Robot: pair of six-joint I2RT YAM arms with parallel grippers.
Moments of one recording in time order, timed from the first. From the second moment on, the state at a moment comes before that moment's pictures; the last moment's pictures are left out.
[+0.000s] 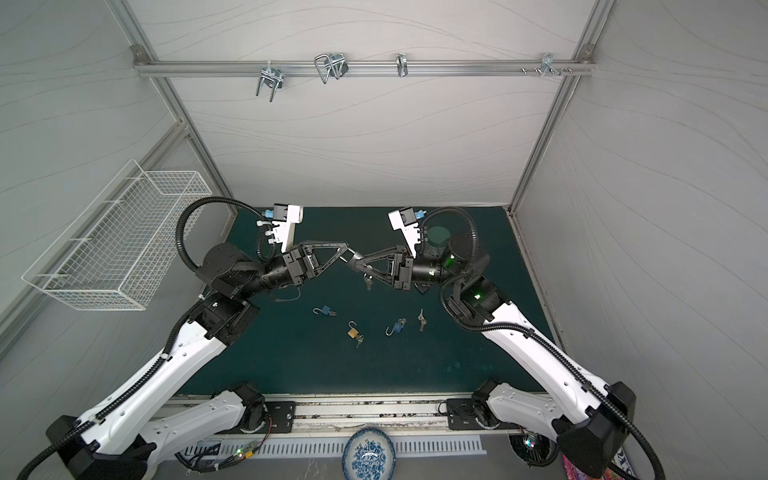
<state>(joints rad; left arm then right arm) -0.56 0.97 1.00 0.25 0.71 -0.92 0.72 1.08 1.06 0.23 -0.89 0.85</state>
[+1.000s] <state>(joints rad) -0.61 0.97 0.95 0.29 0.67 -0.87 0.74 1.04 1.06 0.11 -0.81 0.73</state>
